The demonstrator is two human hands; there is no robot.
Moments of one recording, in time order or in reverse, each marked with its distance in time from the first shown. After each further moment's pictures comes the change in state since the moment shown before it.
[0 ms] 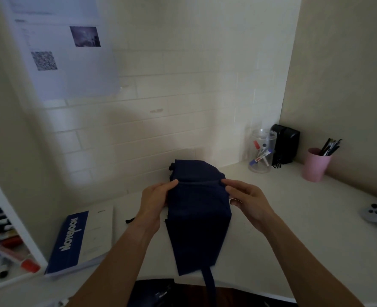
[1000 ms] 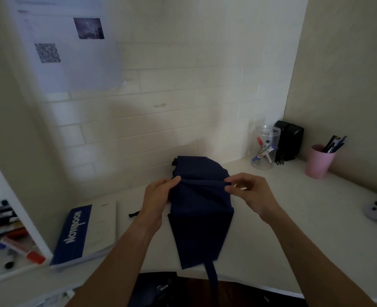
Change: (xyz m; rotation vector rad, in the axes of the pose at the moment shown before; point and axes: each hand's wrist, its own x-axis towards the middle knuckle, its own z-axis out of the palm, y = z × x) left_hand -0.007 -0.004 -0.007 0.044 -0.036 0.056; right_hand -0.001 -0.013 0.001 -0.367 0.030 -0.226
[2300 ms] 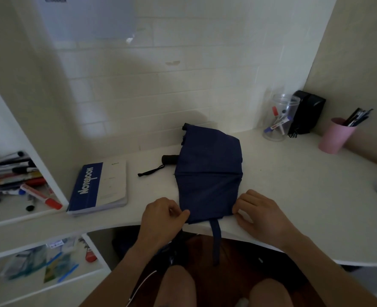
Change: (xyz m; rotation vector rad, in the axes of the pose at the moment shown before) left_hand -0.104 -0.084 -0.041 0.945 0.058 0.248; right_hand -0.105 0.057 0.006 -0.922 -0.309 -0.641
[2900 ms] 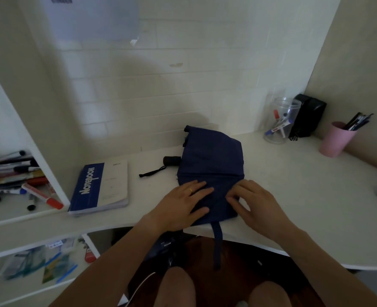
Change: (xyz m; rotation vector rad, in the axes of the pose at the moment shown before) left_hand 0.056 -0.006 0.021 0.409 -0.369 0.620; right_hand 0.030 -0.016 -0.015 0.097 0.011 0.183
